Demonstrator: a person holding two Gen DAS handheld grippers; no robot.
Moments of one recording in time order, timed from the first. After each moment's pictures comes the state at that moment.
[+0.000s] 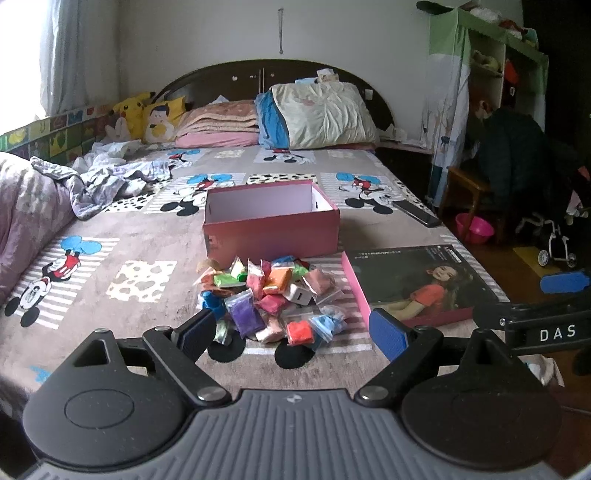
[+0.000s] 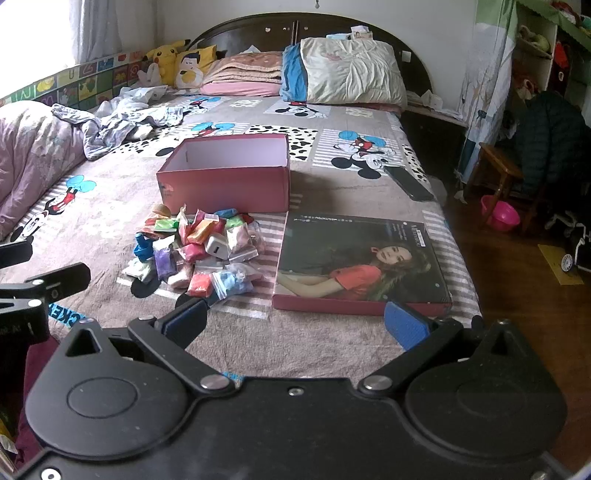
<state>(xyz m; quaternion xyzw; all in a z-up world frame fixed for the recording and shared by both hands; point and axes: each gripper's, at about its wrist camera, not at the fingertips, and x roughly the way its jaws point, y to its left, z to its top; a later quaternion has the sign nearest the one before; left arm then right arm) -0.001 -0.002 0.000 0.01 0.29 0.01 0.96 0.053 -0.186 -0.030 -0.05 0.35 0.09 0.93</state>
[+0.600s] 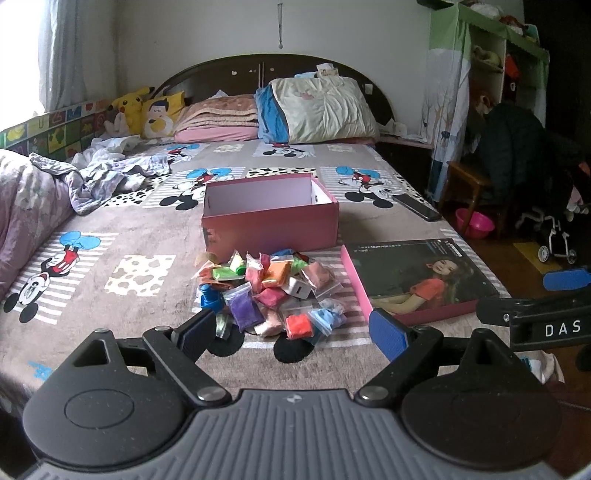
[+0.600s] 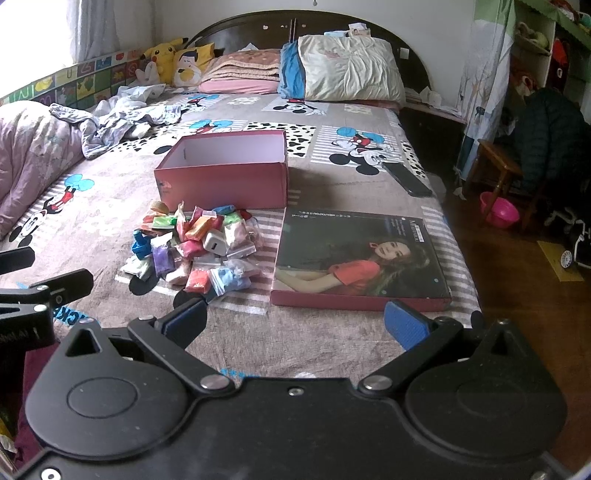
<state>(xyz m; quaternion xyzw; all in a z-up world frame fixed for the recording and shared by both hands) 0.002 -0.002 -0.007 0.00 0.31 0.00 0.95 0.055 -0.189 -0.033 -0.05 0.35 0.09 0.93</state>
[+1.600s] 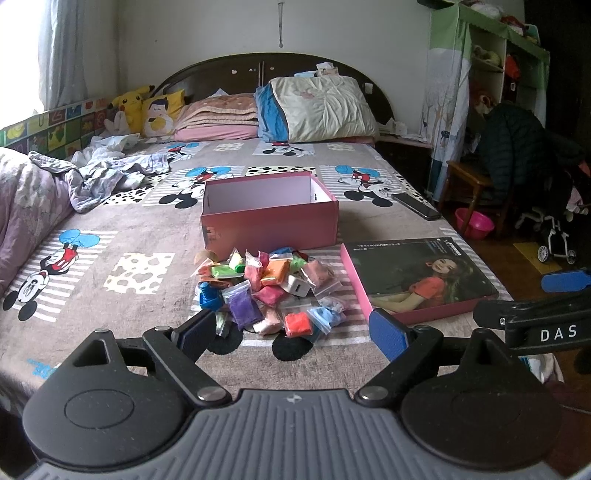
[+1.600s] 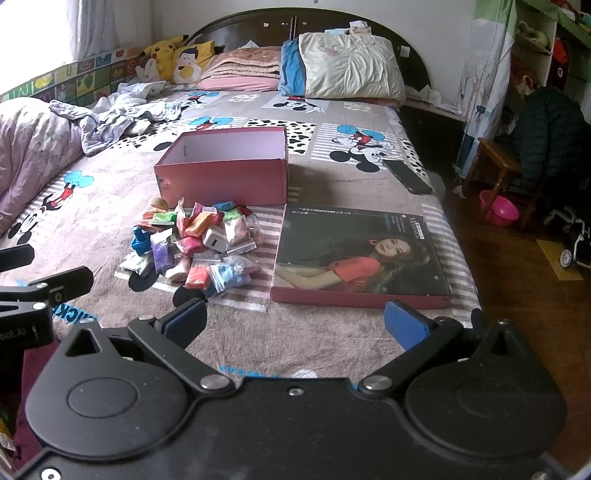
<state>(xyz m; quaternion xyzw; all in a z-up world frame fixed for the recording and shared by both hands) 0.002 -0.009 -0.007 0.00 0.31 0.00 0.95 0.053 -0.188 -0.035 -0.05 0.36 0.08 0.93</state>
